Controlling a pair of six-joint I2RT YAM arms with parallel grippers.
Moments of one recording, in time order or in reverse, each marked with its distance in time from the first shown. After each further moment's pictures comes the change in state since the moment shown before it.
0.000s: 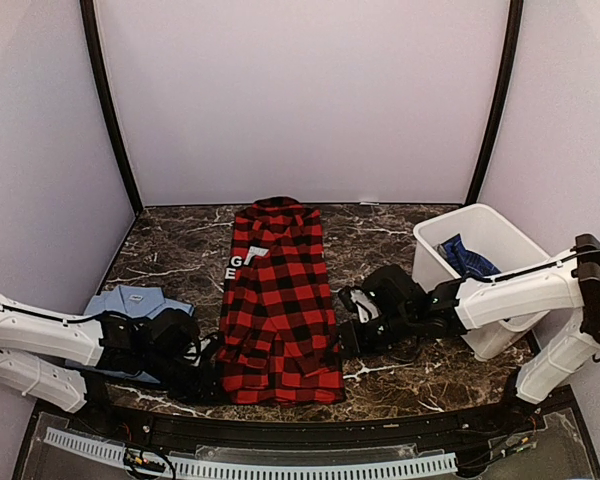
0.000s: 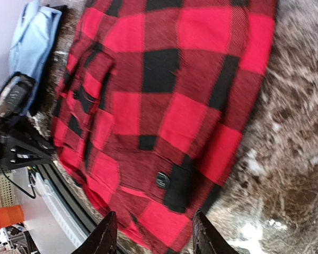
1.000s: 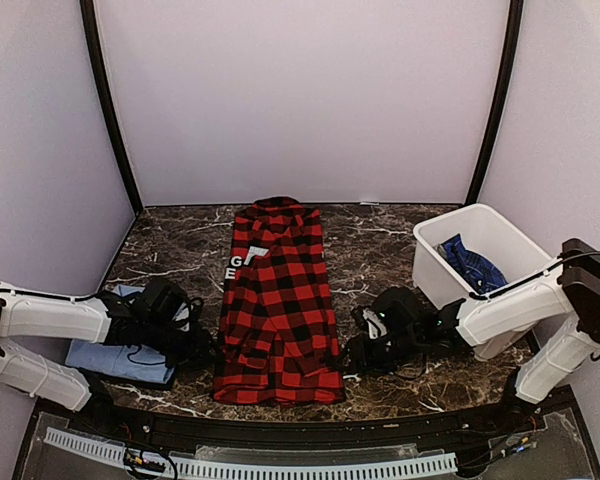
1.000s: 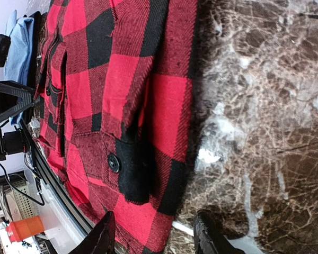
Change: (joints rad) left arm 0.319 0.080 0.066 0.027 -0.047 0.105; right arm -0.007 0.018 -0.181 0.196 -0.035 0.178
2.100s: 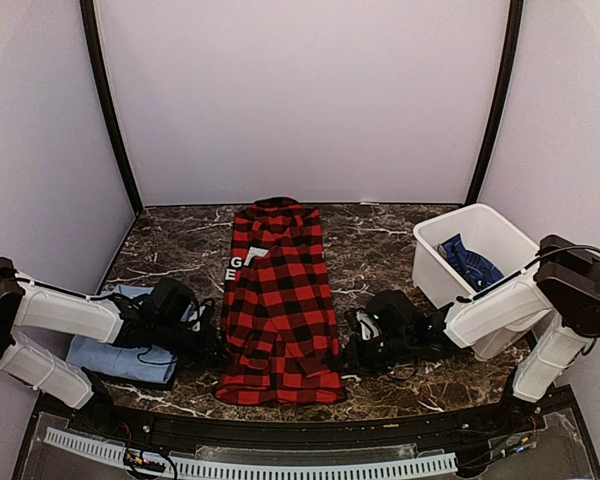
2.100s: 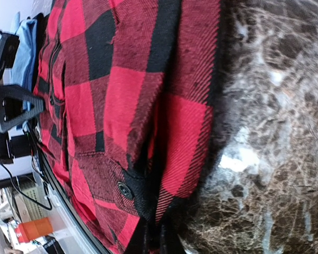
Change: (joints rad) left arm -0.018 0.119 -0.016 0.211 0.101 -0.041; right arm -0.005 0.111 0.001 0.162 -0.047 0.041
